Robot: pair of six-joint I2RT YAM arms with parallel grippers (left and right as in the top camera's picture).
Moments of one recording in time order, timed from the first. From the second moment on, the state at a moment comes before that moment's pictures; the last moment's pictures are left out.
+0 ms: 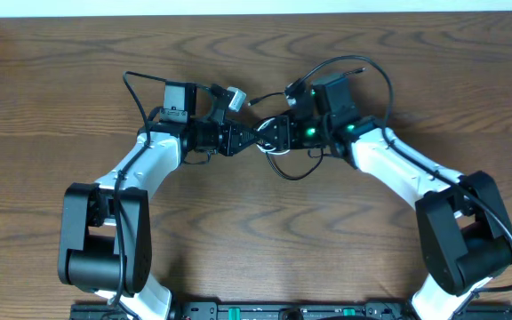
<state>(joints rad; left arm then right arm) -0.13 1.78 1.03 -0.26 0.92 0.04 0.47 1.85 1.16 -0.15 -0.60 0.50</state>
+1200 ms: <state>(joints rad) -0.13 1.78 1.03 -0.26 0.89 0.03 0.30 1.93 1.16 0.17 -1.06 0.53</state>
